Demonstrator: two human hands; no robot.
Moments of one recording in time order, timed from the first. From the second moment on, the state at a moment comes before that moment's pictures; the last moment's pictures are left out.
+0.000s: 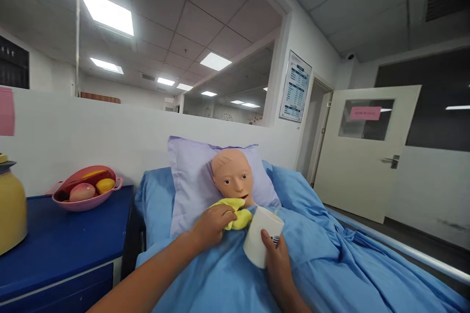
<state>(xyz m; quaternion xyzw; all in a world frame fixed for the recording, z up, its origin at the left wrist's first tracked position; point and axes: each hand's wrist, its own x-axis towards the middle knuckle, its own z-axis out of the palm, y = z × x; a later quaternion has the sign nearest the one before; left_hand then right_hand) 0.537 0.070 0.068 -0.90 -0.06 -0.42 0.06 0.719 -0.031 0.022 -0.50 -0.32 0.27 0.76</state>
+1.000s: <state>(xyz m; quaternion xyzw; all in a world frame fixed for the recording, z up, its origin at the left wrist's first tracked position) 0.062 0.146 -0.066 -0.50 -0.59 -0.58 -0.27 0.263 0.139 -0.030 -0.42 -0.54 0.41 0.60</state>
